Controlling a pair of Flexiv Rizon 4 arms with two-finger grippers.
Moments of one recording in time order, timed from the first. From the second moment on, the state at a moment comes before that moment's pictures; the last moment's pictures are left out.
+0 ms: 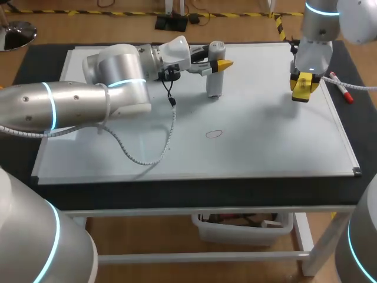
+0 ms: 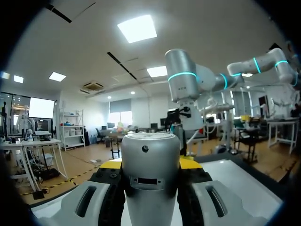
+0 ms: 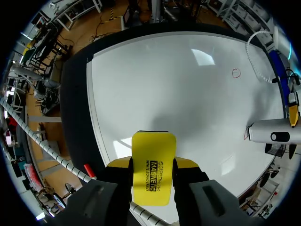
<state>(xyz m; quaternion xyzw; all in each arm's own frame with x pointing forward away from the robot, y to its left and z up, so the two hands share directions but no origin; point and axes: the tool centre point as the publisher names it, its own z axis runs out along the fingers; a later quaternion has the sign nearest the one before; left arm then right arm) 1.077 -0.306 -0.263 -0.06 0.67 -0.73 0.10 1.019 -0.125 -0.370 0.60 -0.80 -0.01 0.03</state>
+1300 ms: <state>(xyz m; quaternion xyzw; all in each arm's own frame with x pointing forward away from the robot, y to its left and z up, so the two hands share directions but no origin) 1.080 -0.312 -0.273 -0.06 0.67 -0.73 0.10 1.019 -0.125 -0.370 0.60 -0.80 -0.01 0.03</state>
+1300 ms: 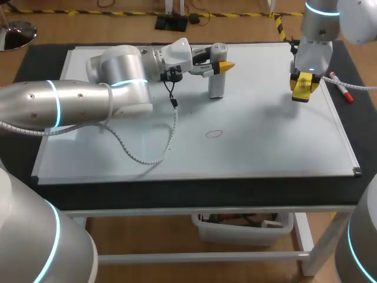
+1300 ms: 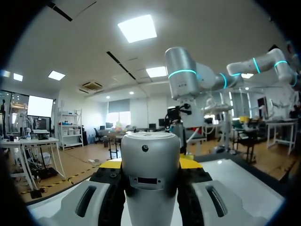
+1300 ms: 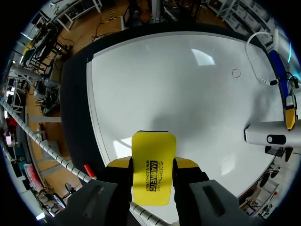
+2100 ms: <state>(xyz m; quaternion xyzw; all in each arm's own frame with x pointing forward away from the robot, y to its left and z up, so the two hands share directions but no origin) 1.072 -0.271 -0.242 -0.07 0.67 -0.73 0.11 1.019 -0.125 -0.370 0.60 -0.80 -0.01 0.03</state>
